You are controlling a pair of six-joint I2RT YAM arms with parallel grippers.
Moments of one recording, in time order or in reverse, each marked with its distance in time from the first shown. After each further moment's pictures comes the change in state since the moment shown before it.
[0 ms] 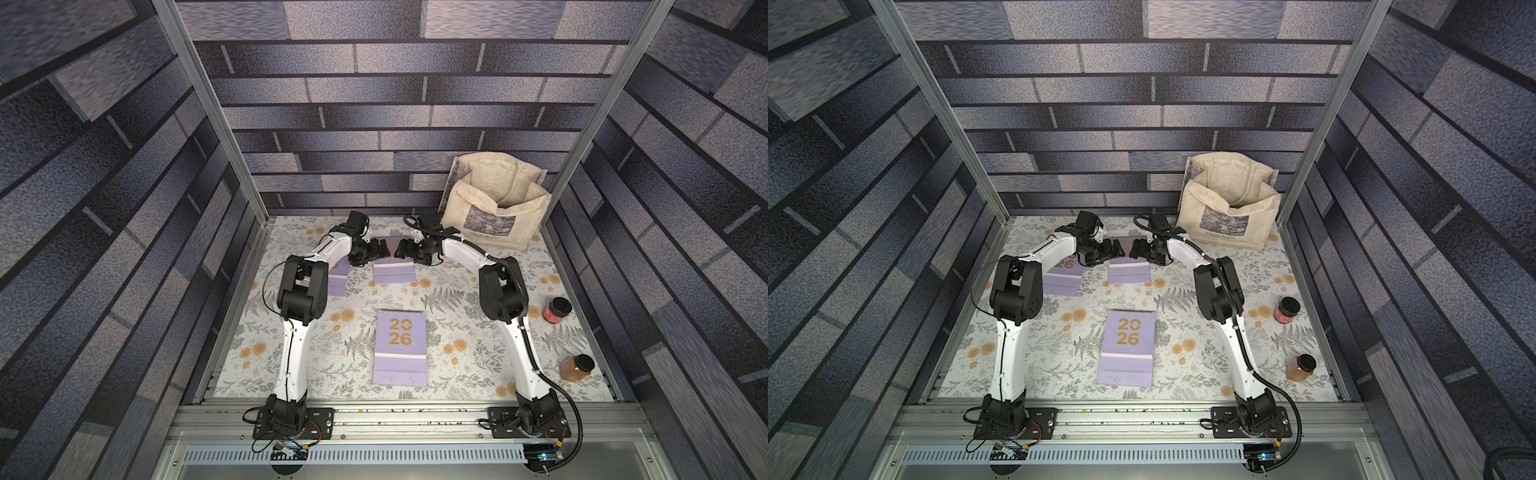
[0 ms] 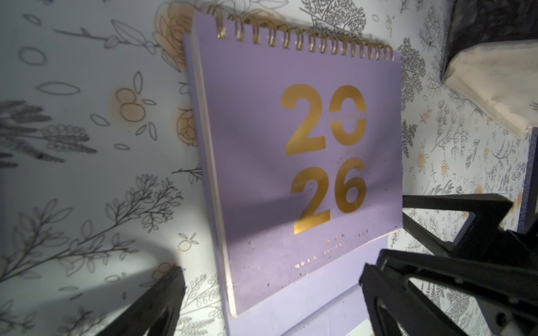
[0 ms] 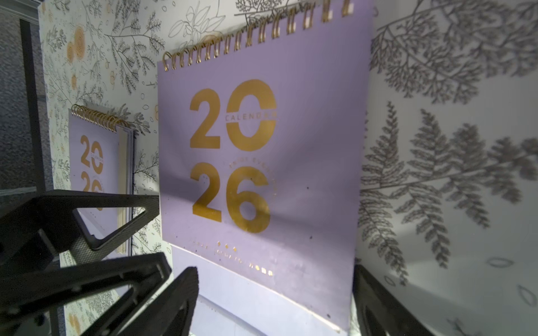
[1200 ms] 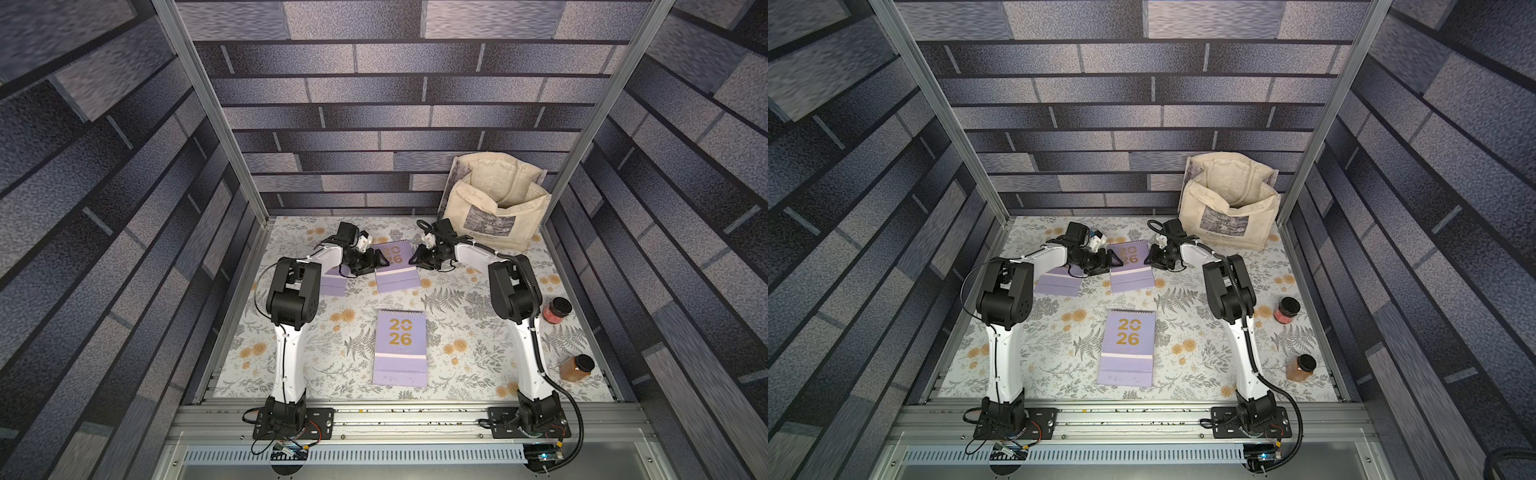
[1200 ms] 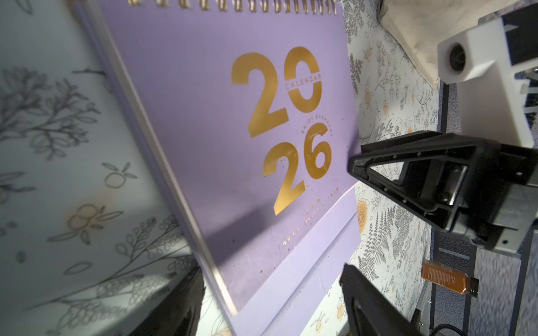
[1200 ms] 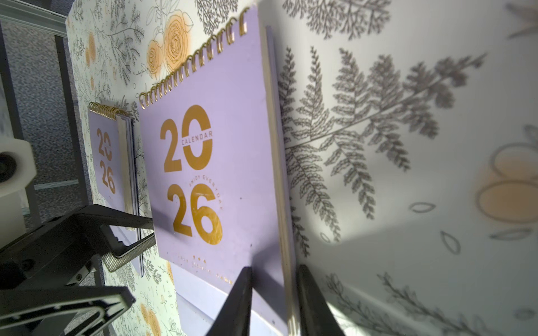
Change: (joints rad) left arm 0.044 -0.127 -0.311 0.207 0.280 0.056; right arm -0.059 -0.105 -0.275 0.168 -0.148 0.036
